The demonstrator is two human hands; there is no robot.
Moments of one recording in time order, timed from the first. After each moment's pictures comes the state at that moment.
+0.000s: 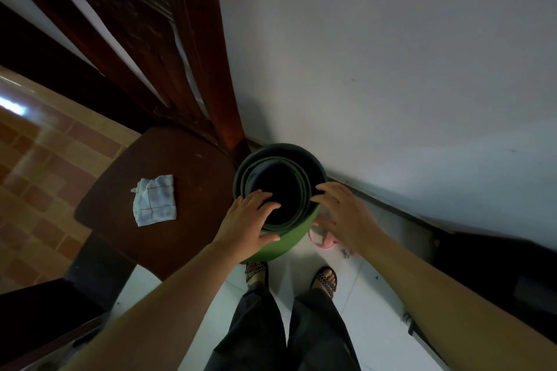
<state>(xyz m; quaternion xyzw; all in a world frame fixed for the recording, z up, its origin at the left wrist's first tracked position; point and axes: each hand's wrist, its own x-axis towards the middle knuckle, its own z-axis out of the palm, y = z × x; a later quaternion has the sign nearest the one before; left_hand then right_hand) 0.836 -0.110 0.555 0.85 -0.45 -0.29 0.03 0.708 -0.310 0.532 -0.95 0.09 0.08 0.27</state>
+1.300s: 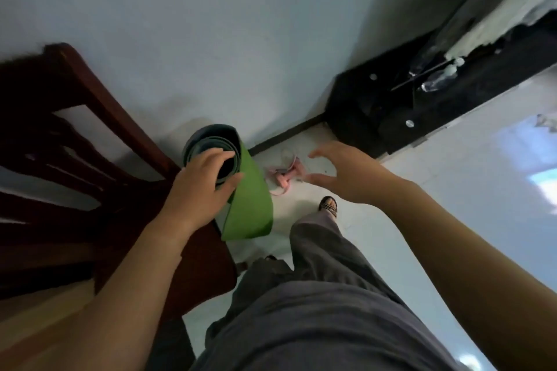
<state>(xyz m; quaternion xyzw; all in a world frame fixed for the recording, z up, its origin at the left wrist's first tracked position) 0.813 -0.029 0.801 0.65 -0.70 -0.26 0.09 0.562 -0.062 0.832 -0.74 0.57 0.03 0.35</state>
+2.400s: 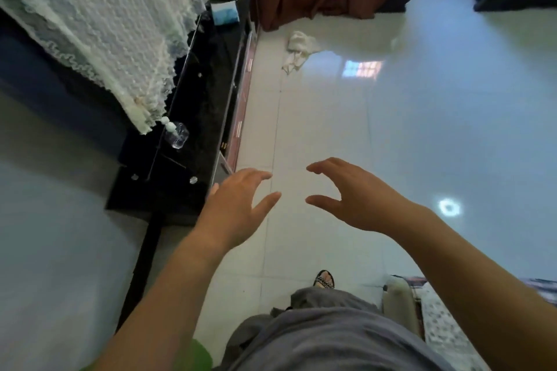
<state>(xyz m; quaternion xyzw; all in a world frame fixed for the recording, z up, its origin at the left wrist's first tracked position) 0.241 -0.021 0.842 0.22 -0.94 -0.26 -0.08 0.109 0.152 0.870 -0.43 0.85 -0.17 0.26</state>
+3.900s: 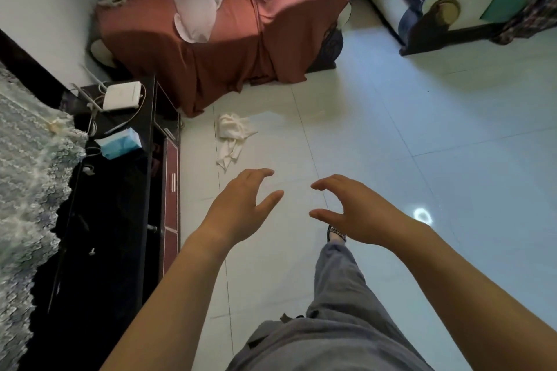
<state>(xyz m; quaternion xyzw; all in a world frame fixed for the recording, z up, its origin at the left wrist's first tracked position) -0.457 -0.174 0.841 0.08 -0.95 -0.28 -0.09 -0.519 0.032 0.855 -0.27 0.90 -0.22 0.25</state>
